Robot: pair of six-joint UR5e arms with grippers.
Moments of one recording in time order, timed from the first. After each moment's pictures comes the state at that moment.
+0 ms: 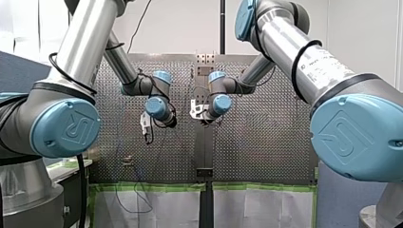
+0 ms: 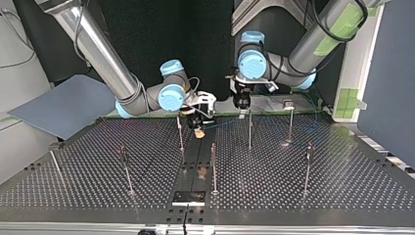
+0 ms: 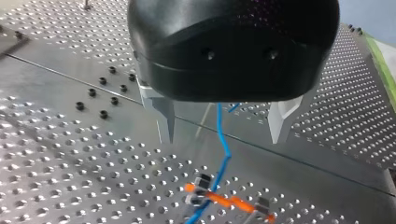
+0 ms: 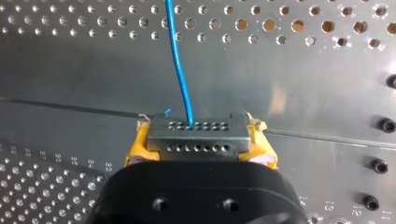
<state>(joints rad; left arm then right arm) -0.30 -1.95 -1.90 -2.67 -1.76 -1.84 2.27 -0.76 1.12 -0.08 1.58 1.61</state>
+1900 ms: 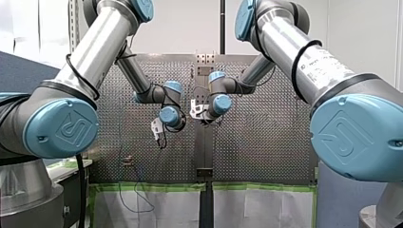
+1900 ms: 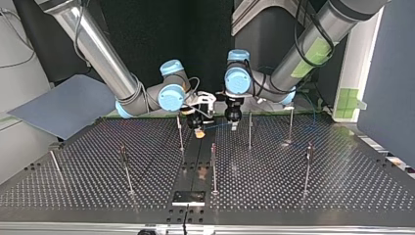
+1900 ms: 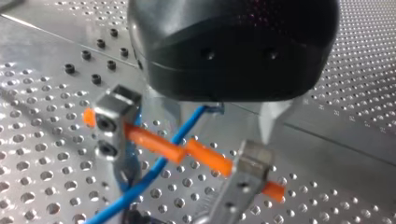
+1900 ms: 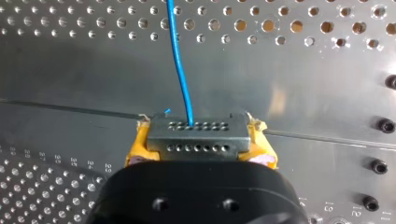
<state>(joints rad) -0.34 -2.12 -1.72 -2.61 -1.84 -1.92 2.27 -0.76 1.12 -0.08 1.58 1.62</state>
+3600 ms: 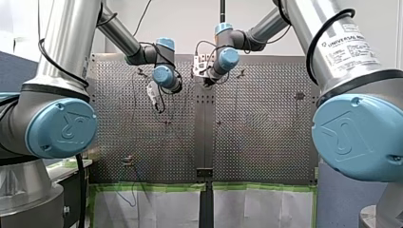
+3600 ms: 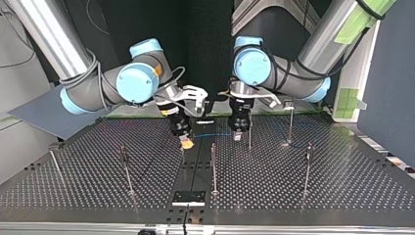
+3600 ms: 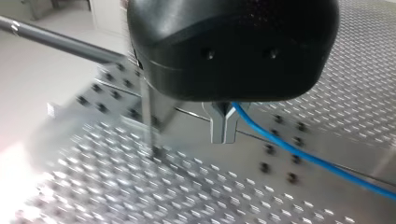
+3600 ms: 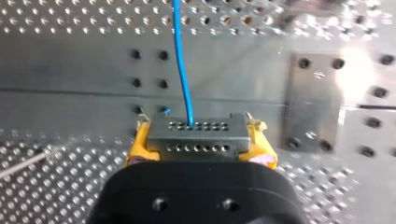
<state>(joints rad) -0.34 -1.77 -1.73 -2.80 -1.83 -1.96 2.27 -1.10 1.20 0.07 1.58 1.61</state>
